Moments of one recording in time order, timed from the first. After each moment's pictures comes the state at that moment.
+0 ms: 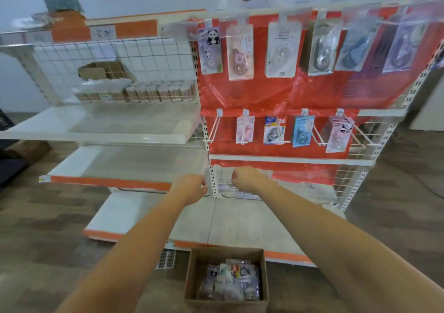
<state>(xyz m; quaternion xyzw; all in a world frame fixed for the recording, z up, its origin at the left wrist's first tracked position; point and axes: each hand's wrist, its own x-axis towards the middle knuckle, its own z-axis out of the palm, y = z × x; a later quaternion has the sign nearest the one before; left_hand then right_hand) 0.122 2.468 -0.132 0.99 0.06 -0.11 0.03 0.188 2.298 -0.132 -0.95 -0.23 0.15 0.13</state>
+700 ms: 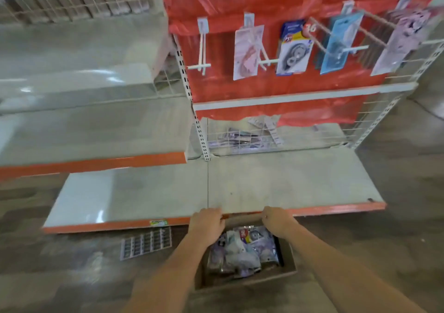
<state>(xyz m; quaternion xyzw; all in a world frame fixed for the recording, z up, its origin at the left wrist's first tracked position) 0.183 2.519 -0.450 0.97 -0.05 -0.24 0.05 0.213 2.316 -0.473 -0.94 -0.05 0.33 0.13</state>
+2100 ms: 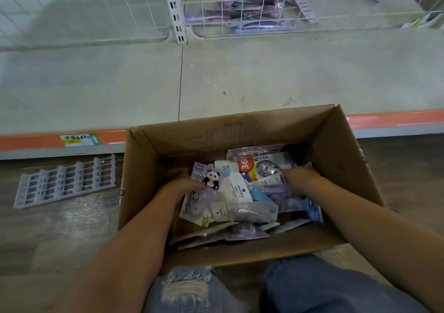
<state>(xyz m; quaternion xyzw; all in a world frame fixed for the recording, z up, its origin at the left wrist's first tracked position) 0.211 2.572 -1.008 0.77 0.28 -0.37 0.44 0.232 2.286 -0.959 -0.90 -0.11 0.40 -0.14</state>
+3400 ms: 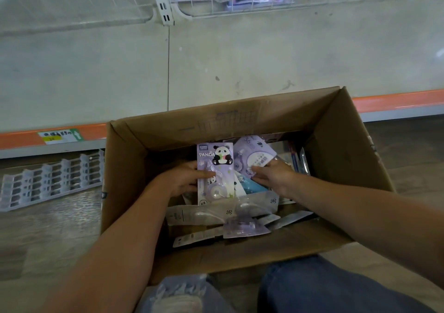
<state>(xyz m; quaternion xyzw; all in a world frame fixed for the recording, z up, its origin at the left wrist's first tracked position) 0.210 2.555 -0.982 0.65 0.24 -0.40 0.60 0.214 2.333 -0.993 -0.62 0.32 0.31 0.64</state>
